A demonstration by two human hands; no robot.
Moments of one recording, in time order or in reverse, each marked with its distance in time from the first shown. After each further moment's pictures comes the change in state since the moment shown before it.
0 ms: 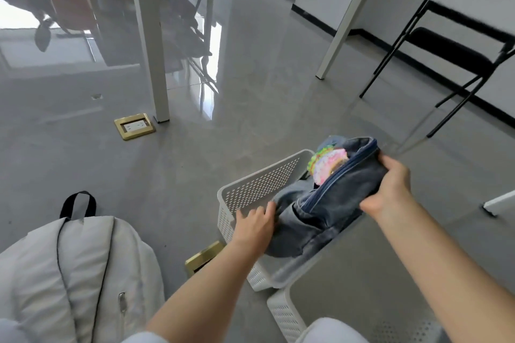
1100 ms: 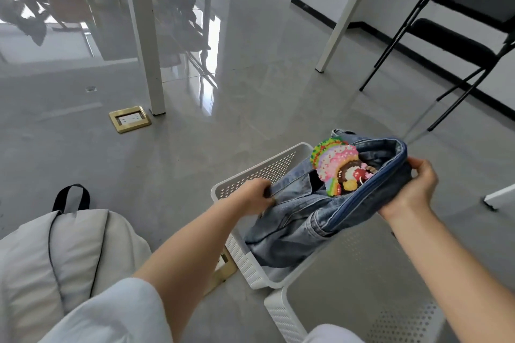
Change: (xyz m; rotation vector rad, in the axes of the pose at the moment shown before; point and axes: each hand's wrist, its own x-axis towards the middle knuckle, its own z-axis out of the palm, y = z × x) left_hand 0.050 -0.015 -0.029 -0.313 -0.133 0.024; right_hand 0.009 -0.001 -0.044 0.243 -0.041 -0.138
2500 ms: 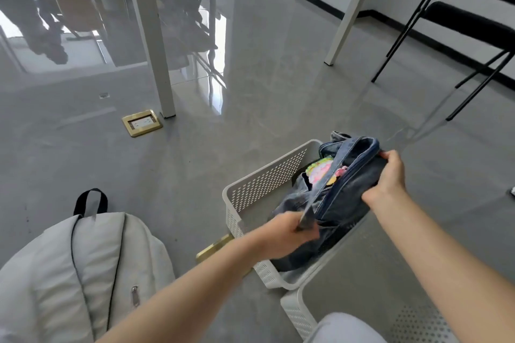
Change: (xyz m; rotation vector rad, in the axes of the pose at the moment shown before) left_hand -0.074 0.041 0.021 -0.333 -0.232 0.186; right_hand 0.037 0.047 0.015 -0.232 0.147 0.058
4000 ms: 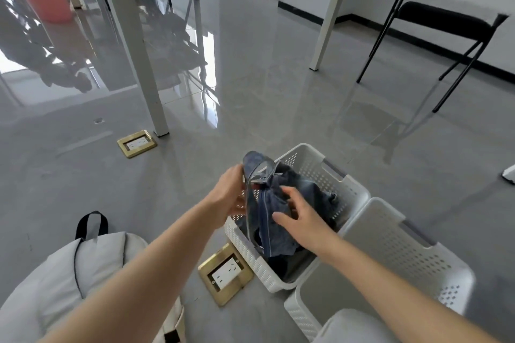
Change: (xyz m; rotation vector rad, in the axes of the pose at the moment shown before) left_hand -0.013 0.022 -0.086 -0.616 0.453 -0.428; right_hand -0.075 0.080 -0.003 -0.896 -0.674 -0.162
